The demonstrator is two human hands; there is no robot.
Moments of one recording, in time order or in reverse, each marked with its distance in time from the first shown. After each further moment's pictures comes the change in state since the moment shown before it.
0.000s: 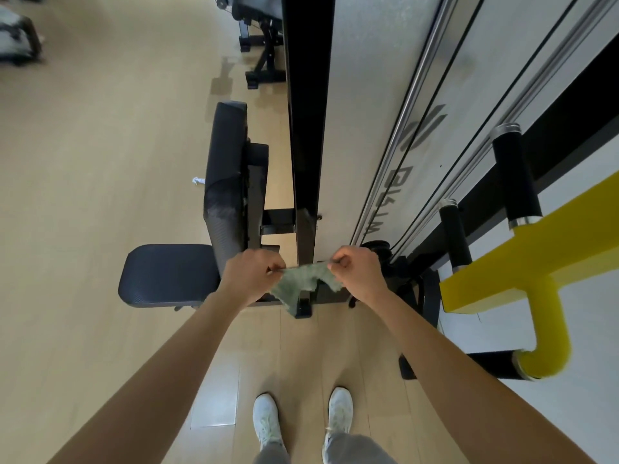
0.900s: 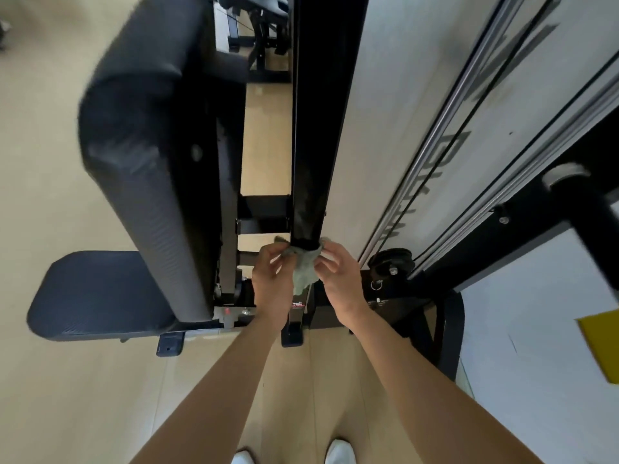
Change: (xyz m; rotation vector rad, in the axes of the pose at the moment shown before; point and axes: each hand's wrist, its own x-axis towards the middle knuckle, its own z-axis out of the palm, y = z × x) left_hand 0.115 -0.020 0.198 -1.331 0.563 -0.397; right_hand 0.100 0.096 0.149 0.805 0.123 0.072
